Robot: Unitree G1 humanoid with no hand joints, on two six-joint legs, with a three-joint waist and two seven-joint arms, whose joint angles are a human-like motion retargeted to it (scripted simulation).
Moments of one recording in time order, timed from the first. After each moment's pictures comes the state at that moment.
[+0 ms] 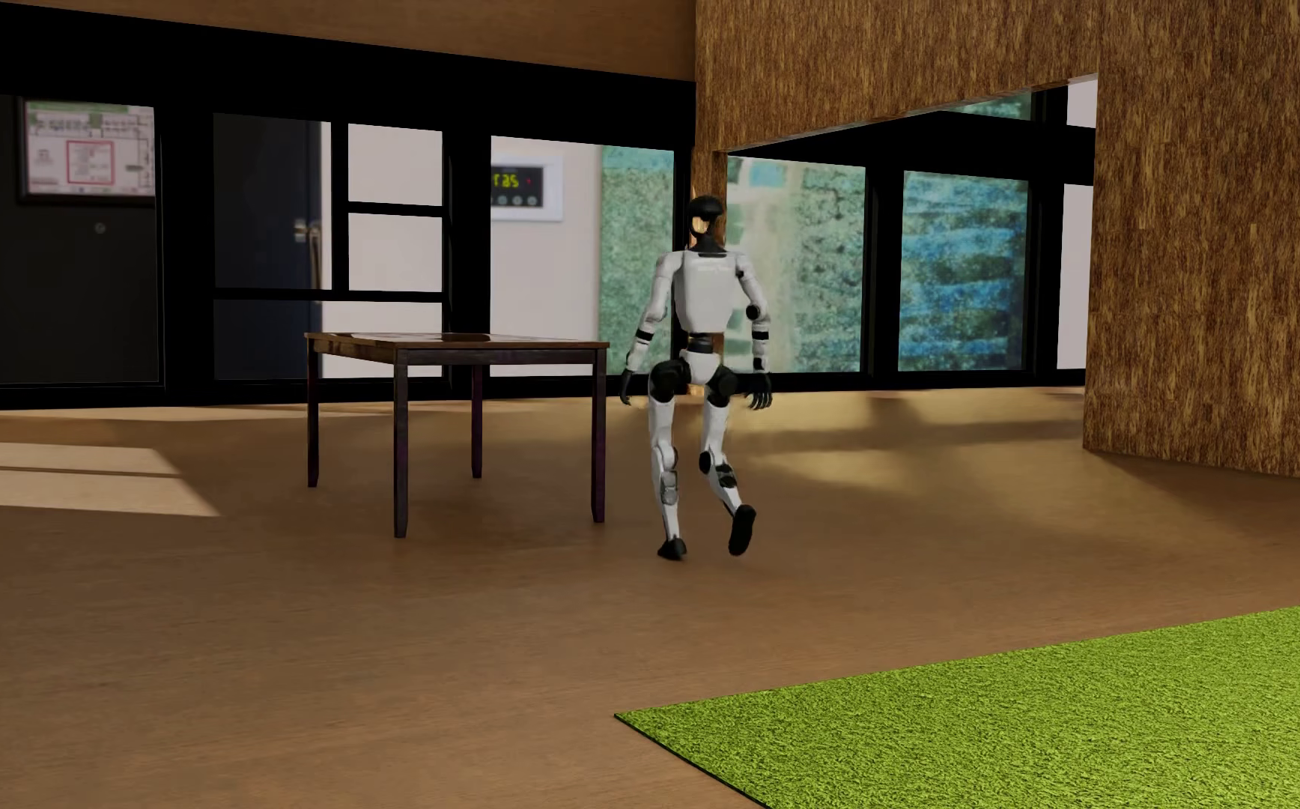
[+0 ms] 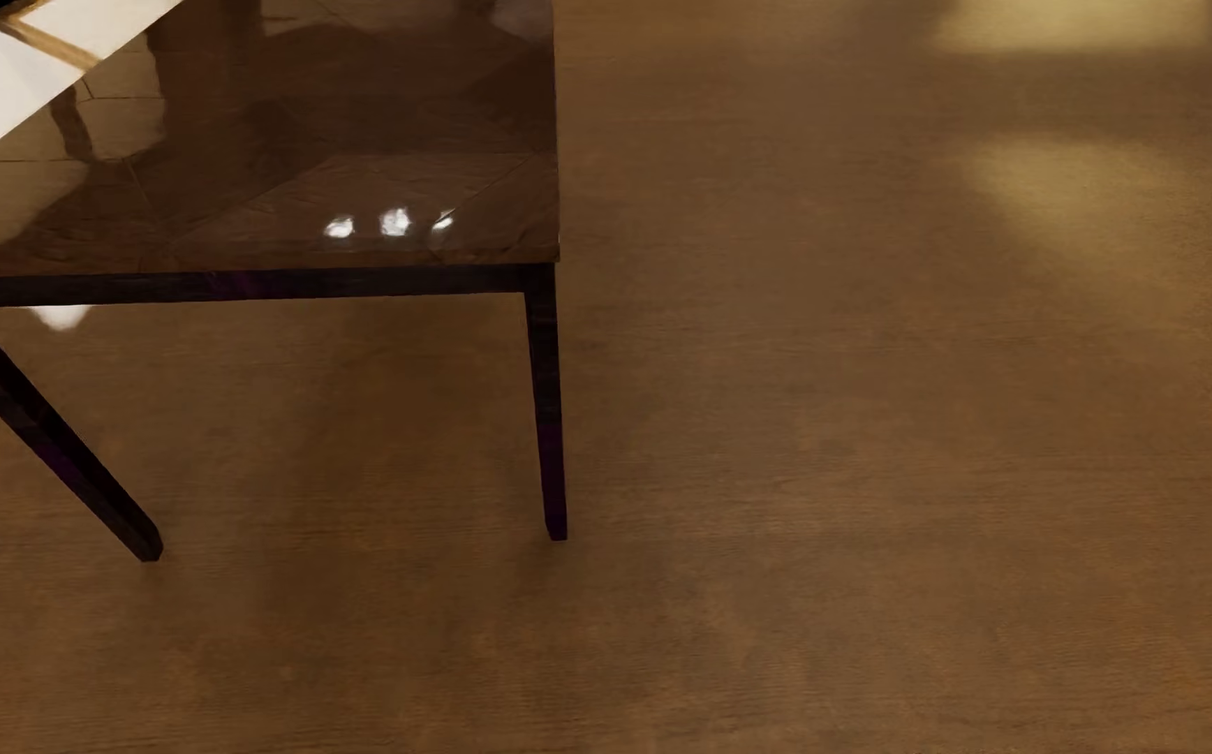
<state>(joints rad) -0.07 -0.06 0.07 -0.15 -0.05 -0.09 0.00 0.00 0.09 0.52 1.21 0.26 0.35 -0.13 0.07 0.39 -0.31 0.00 0.00 -0.23 0.56 0.94 1.13 0.00 0.00 0.00 0.00 0.00 0.00</state>
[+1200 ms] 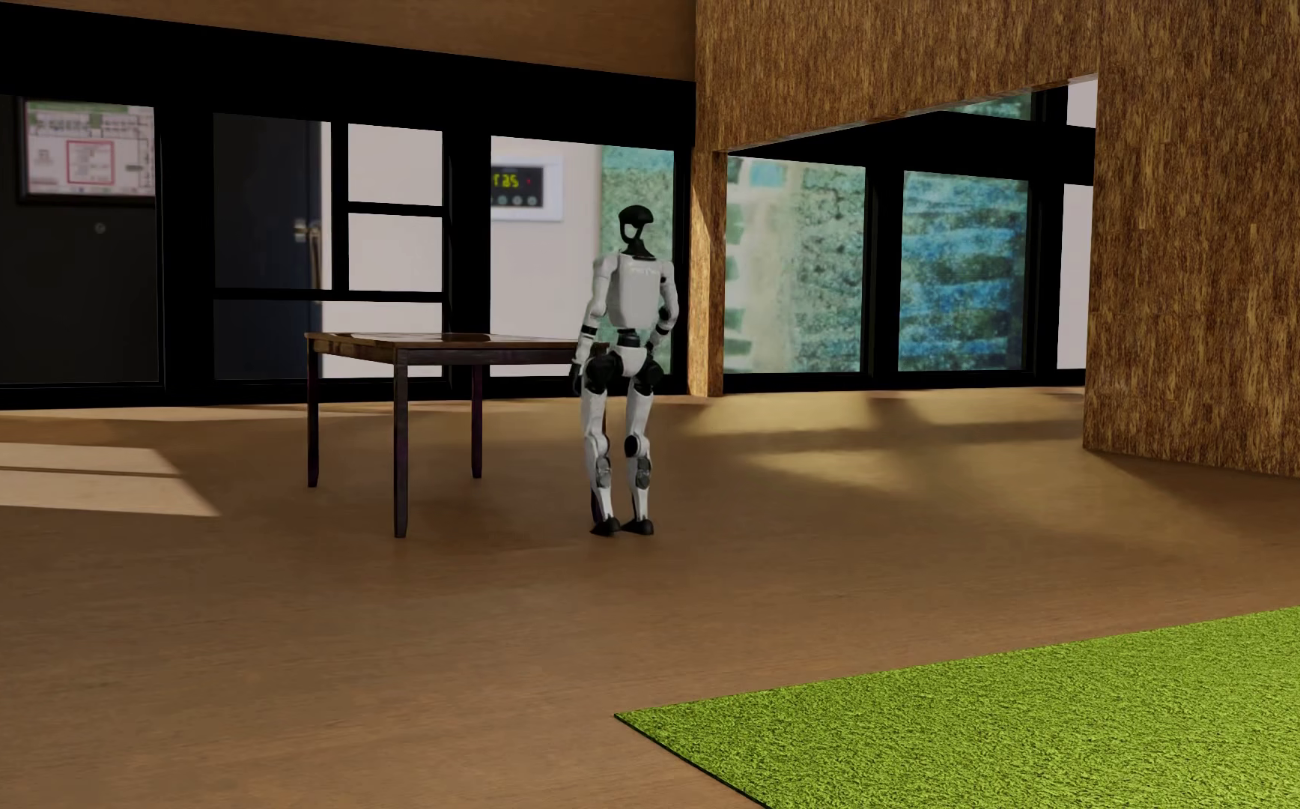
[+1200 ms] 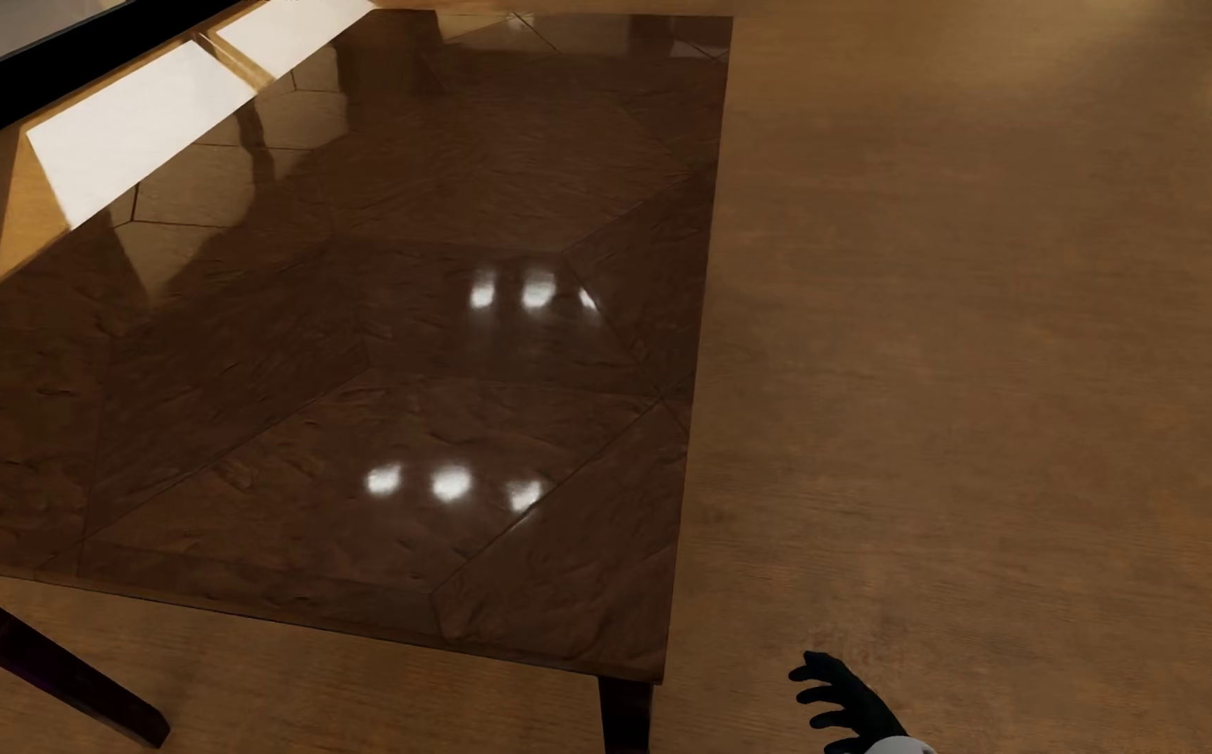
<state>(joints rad) -0.05 -0.01 0.10 -0.08 0.07 -0.01 0.00 0.00 0.05 0.49 0.39 0.26 0.01 -0.09 -0.22 0.32 -0.34 0.00 0.00 -0.35 0.25 1.02 0.80 0.00 0.00 0.00 0.00 0.00 0.00</state>
